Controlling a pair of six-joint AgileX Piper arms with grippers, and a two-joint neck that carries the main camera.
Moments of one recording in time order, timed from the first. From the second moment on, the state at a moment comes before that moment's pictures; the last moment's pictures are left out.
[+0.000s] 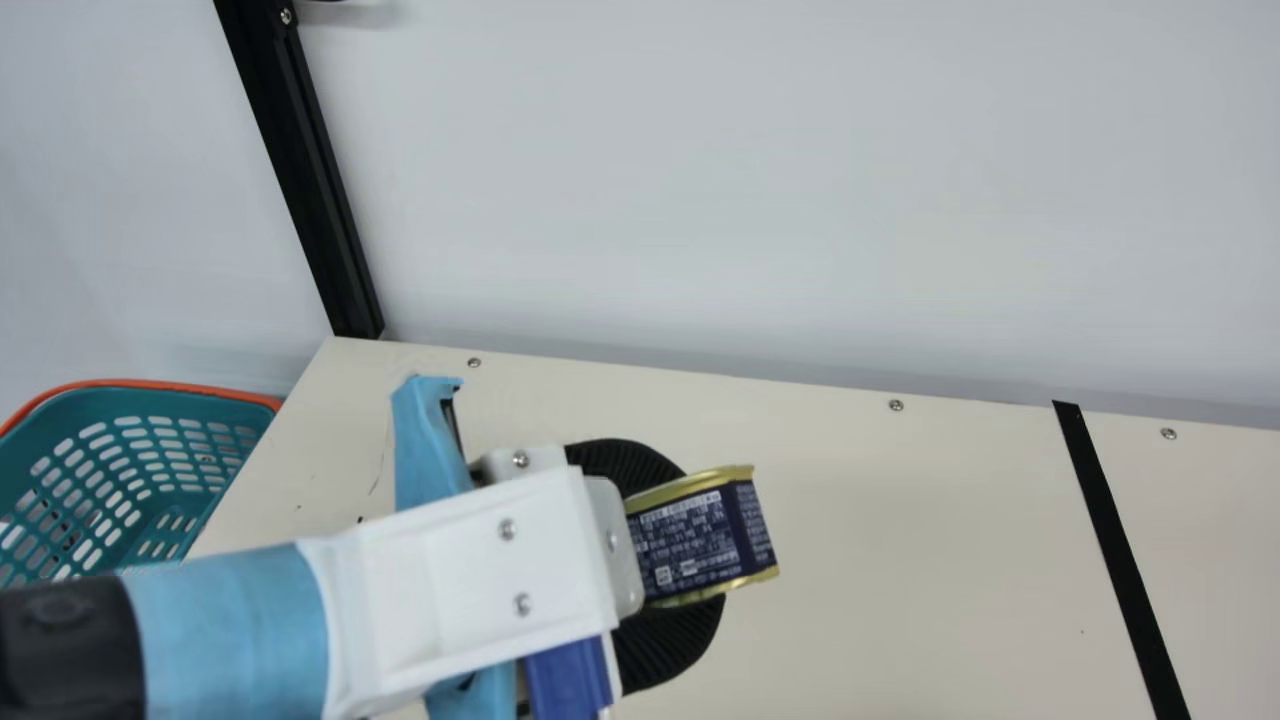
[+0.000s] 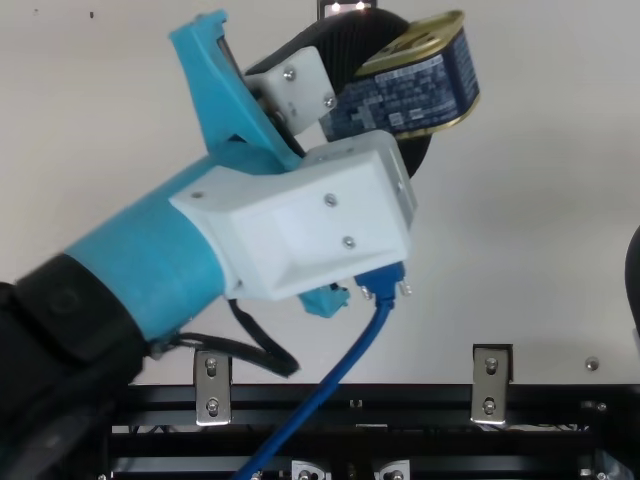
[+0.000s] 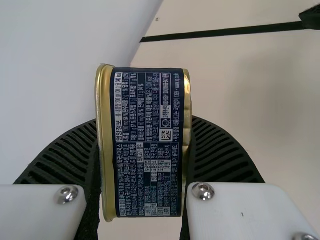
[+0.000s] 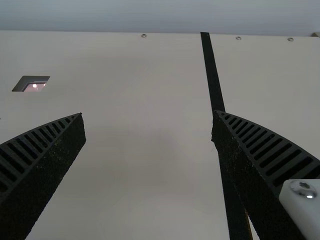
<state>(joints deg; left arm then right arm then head) -37.3 71.5 -59.8 -17.1 27.9 49.1 -4.0 13.6 -20.2 5.0 38.4 -6.4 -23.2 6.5</state>
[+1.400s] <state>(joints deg) -35.3 76.7 -47.3 -30.3 41.2 73.7 -4.0 13.6 -20.2 5.0 38.4 -6.4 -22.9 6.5</state>
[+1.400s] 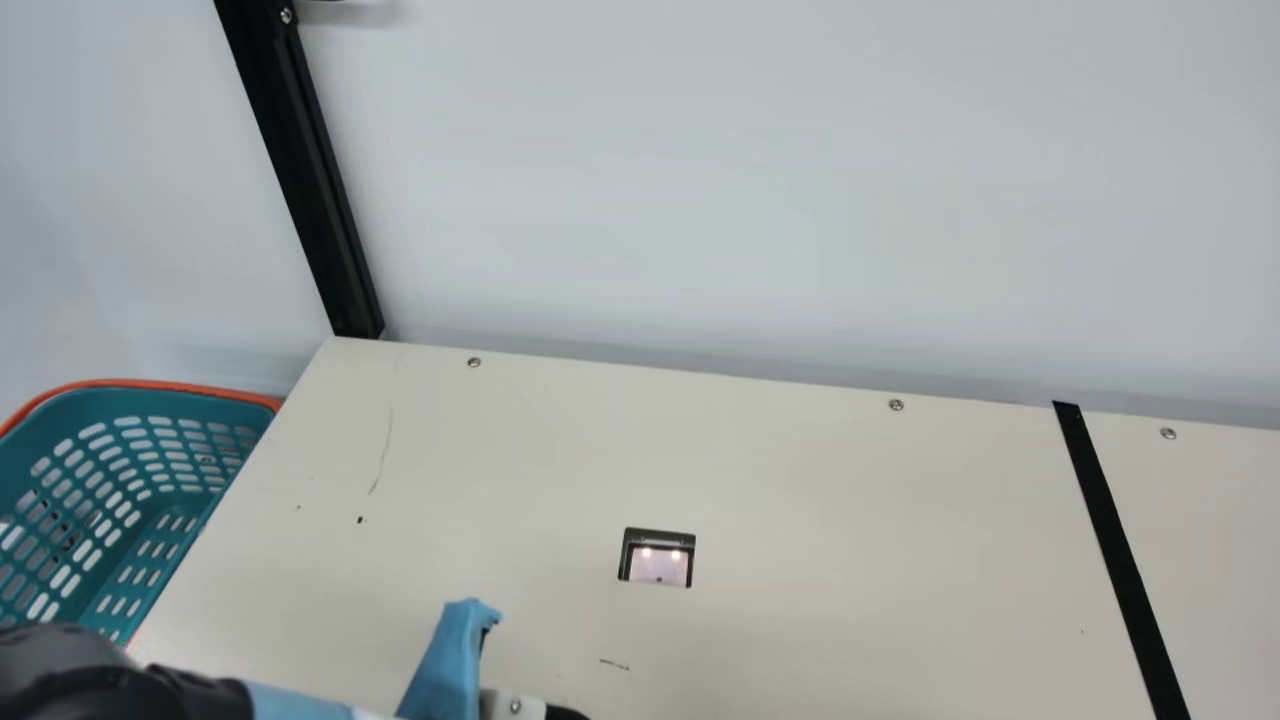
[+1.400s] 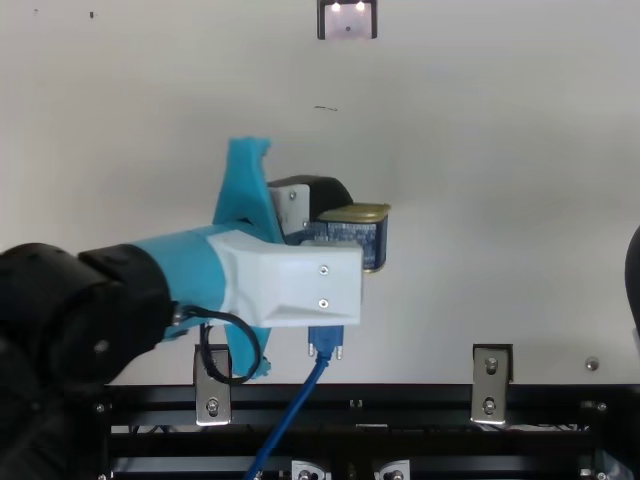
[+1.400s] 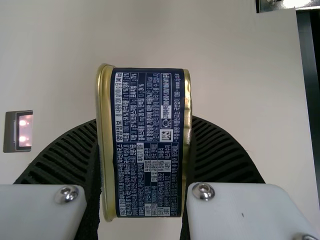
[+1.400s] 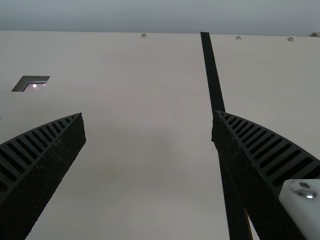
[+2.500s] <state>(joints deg) -41.3 88.7 -47.5 -29.3 31.7 71.0 -4.0 13.6 -20.2 5.0 38.4 -6.4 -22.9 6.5</state>
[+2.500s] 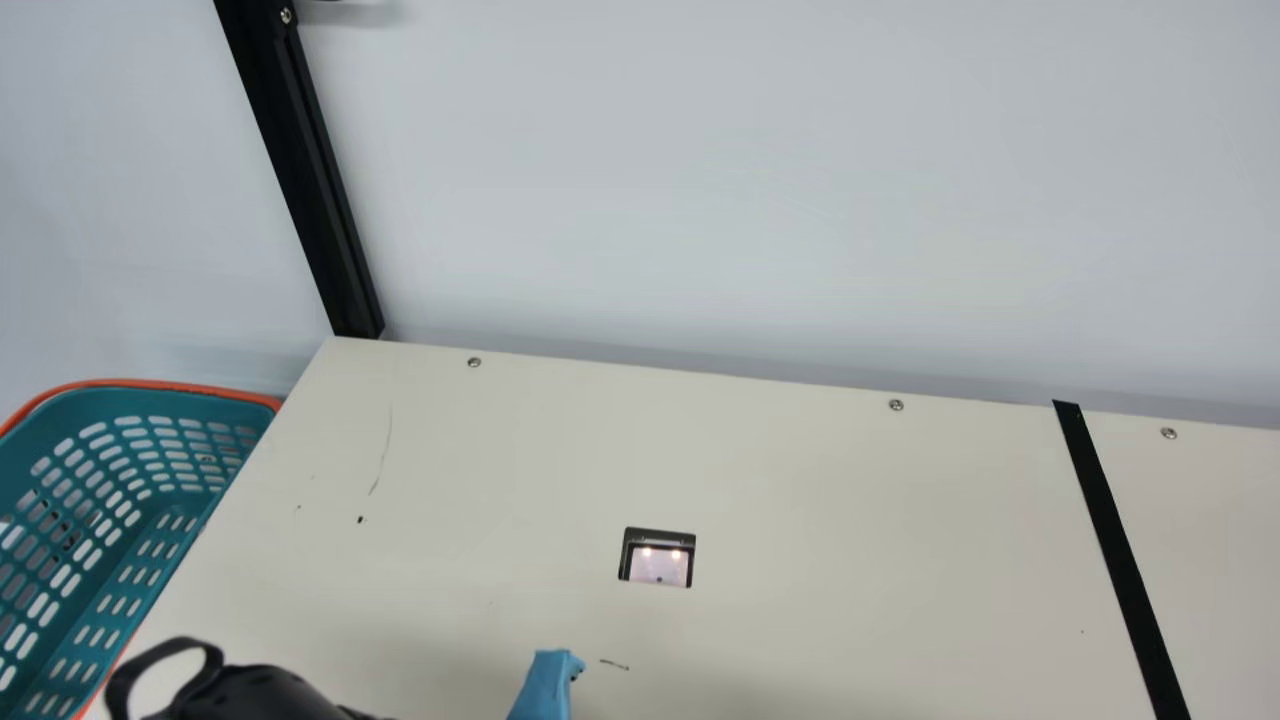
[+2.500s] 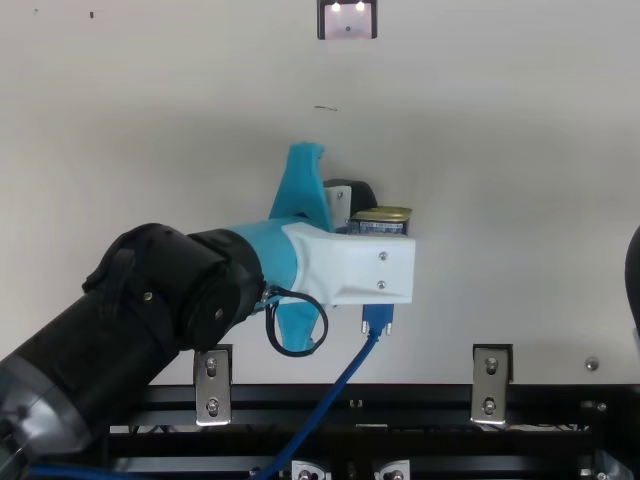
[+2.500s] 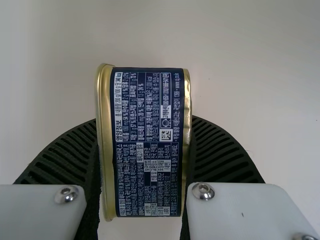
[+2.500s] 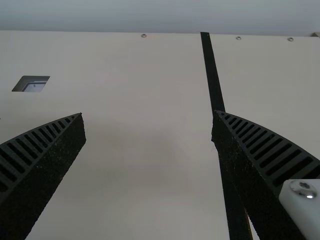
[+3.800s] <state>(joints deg) -43.5 91.1 -48.0 -29.6 29.0 70.4 -4.0 13.6 -20.2 5.0 38.4 -6.4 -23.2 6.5</state>
